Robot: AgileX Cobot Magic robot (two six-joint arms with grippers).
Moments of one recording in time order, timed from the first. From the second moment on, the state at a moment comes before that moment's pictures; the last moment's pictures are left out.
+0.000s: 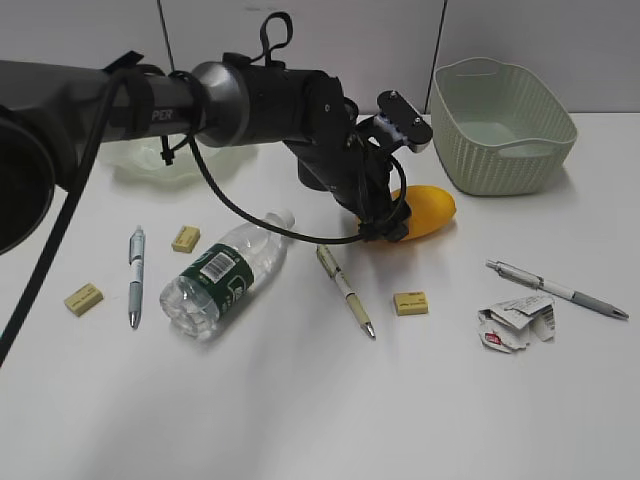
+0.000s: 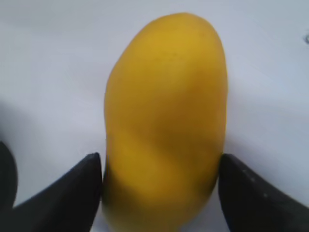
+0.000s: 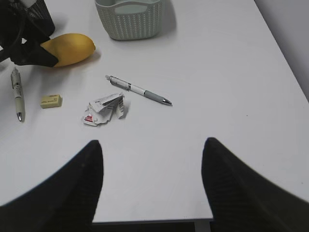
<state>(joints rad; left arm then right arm) -0.70 2.41 -1.93 -0.24 0.59 0.64 0.04 -0.01 -0.50 0.01 1.04 0.04</state>
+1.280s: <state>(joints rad) -0.69 2.22 -1.93 -0.17 0.70 0.57 0.04 -0.01 -0.50 0.01 1.04 0.04</state>
